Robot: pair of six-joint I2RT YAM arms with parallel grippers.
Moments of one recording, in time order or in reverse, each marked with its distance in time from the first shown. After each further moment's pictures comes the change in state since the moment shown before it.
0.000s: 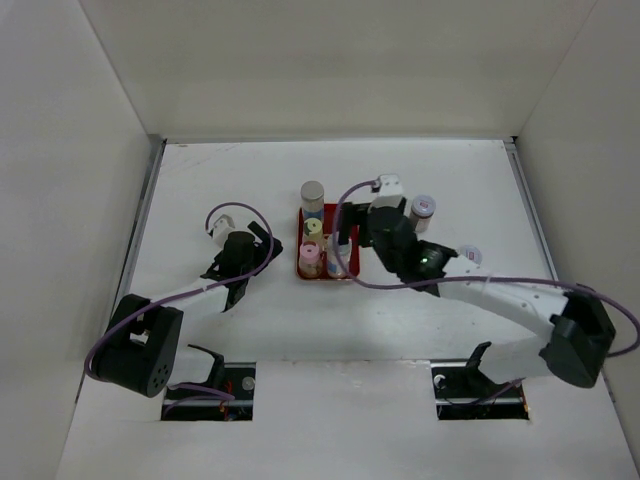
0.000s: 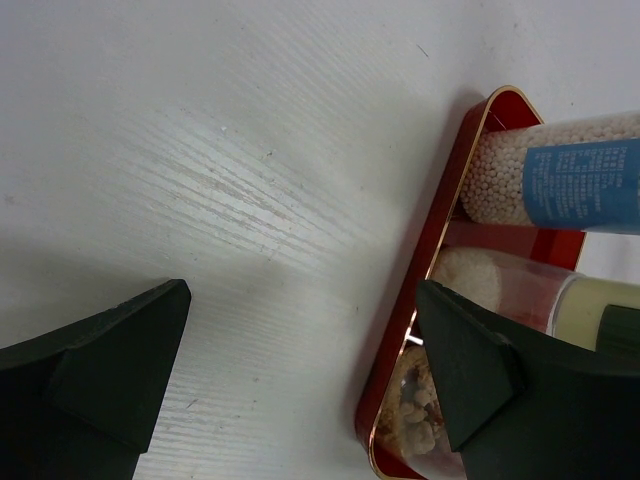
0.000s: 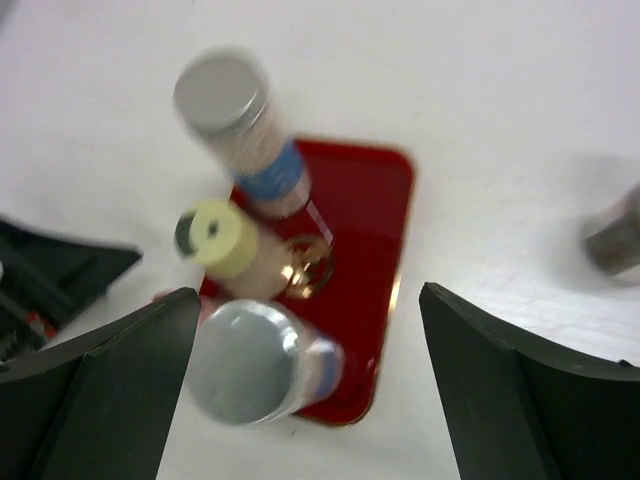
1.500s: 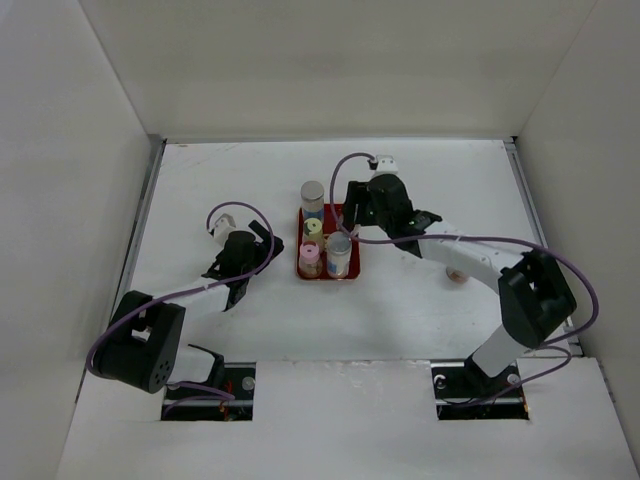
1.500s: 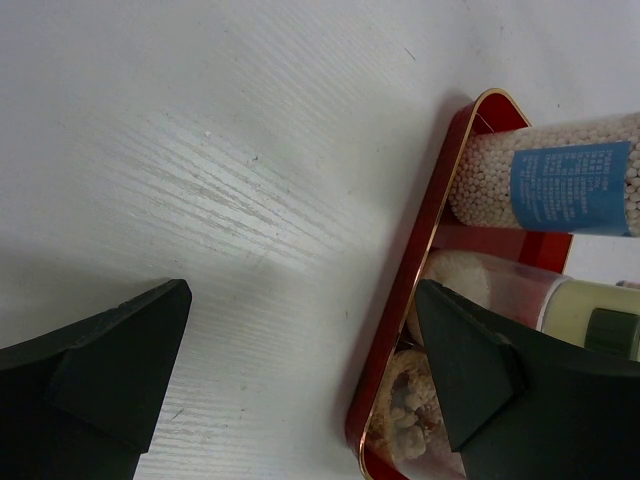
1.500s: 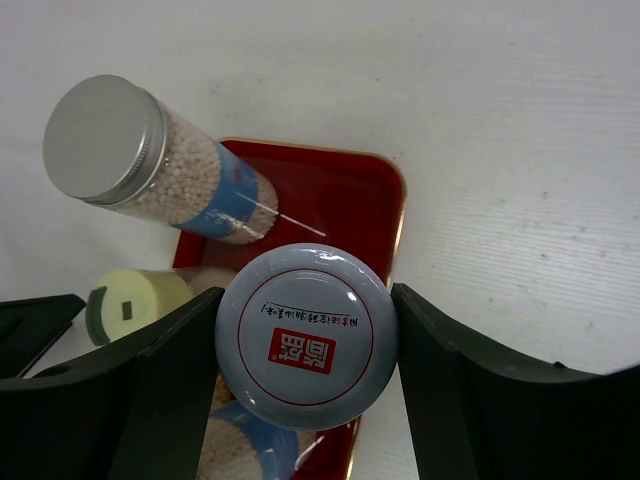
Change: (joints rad) left arm -0.001 0.022 0.000 0.039 0.011 -0.007; right arm -0.269 0.223 0.119 0.021 -0.324 0.024
